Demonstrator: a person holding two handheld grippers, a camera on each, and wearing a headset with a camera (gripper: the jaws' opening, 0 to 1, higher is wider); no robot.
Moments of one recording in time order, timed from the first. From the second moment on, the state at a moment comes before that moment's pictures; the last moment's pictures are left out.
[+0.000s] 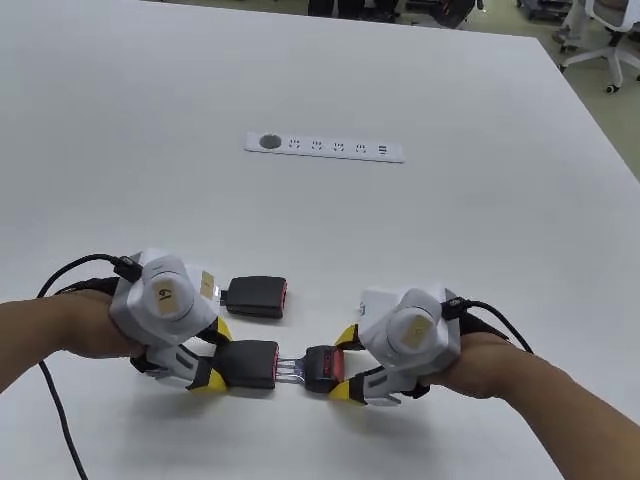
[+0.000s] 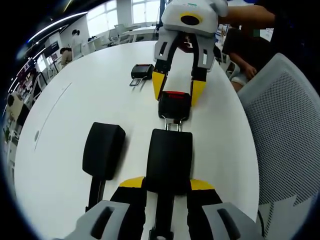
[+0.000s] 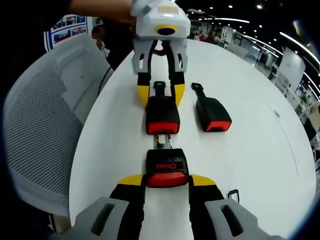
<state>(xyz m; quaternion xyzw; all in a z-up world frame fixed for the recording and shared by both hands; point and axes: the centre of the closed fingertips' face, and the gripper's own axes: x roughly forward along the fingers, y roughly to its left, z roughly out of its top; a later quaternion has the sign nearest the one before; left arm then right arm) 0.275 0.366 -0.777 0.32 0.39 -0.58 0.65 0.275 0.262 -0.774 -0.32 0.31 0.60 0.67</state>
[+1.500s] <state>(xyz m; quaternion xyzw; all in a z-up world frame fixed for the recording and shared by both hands) 0.271 0.363 -0.775 0.32 0.38 -0.58 0.65 0.278 0.270 -0.779 -0.30 0.32 0.59 0.68</state>
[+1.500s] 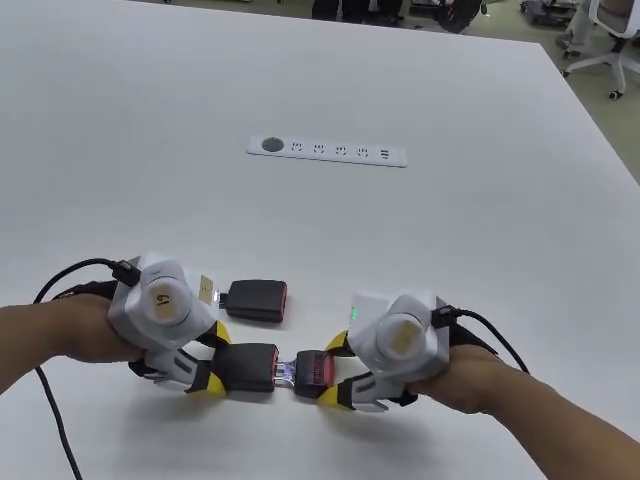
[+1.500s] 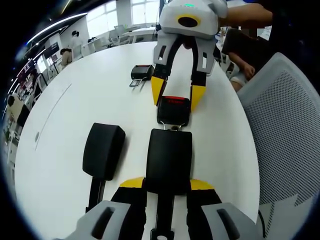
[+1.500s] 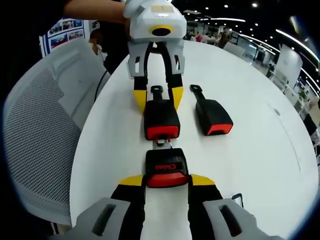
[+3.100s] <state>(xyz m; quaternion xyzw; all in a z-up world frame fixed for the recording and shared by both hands) 0.273 0.365 -0.776 0.32 0.38 -0.58 0.65 0.278 0.286 -0.776 -0.30 0.32 0.59 0.68</state>
